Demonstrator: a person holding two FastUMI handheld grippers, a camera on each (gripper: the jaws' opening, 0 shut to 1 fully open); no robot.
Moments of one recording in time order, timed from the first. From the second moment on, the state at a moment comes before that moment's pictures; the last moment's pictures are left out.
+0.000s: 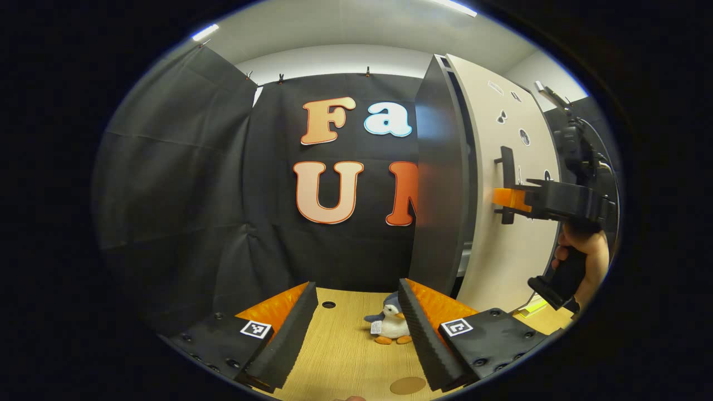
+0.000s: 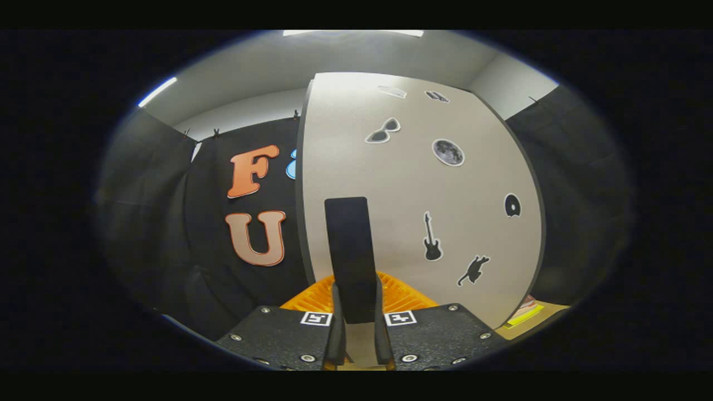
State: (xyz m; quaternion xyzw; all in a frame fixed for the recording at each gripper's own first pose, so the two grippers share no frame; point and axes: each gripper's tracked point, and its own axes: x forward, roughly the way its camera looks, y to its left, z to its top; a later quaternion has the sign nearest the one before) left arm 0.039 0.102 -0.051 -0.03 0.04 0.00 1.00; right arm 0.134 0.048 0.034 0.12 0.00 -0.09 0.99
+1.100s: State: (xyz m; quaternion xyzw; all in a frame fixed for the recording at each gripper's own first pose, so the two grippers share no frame) left arm 0.019 -0.021 -0.037 -0.06 0.02 -0.07 1.00; right arm -0.055 -0.038 0.032 0.12 0.02 -0.03 0.99
